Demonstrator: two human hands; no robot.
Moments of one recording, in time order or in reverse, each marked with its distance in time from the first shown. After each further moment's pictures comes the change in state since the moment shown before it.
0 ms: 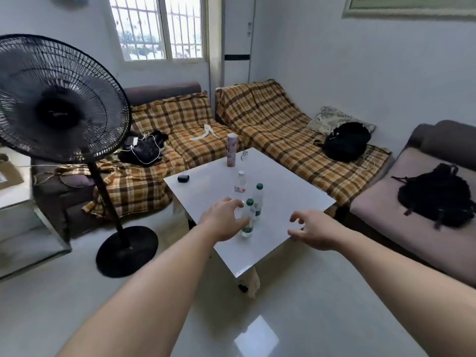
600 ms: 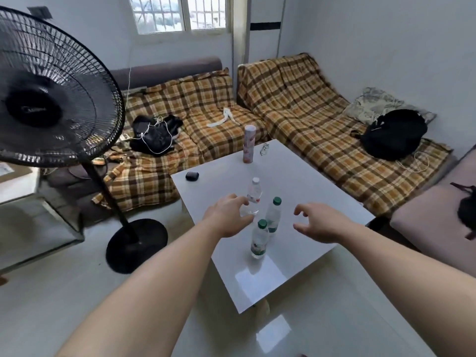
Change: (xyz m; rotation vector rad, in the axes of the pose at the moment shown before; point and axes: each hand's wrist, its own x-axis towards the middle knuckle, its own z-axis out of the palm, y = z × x) left_hand 0.196 -0.033 0.012 0.052 -0.080 -0.116; right_hand 0.236 0.037 -0.021 -0.082 -0.069 -0.113
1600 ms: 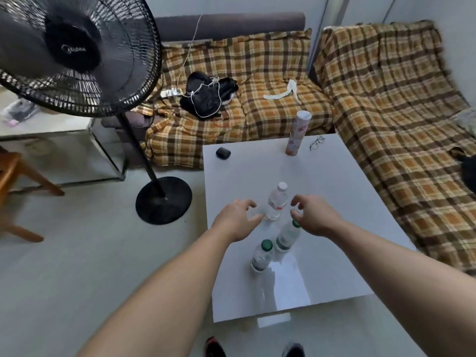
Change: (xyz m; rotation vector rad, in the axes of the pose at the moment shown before) left_hand 0.118 -0.006 0.063 -0.357 0.106 -0.428; right_hand 0.217 0.030 0.010 0.080 -0.081 -0.265
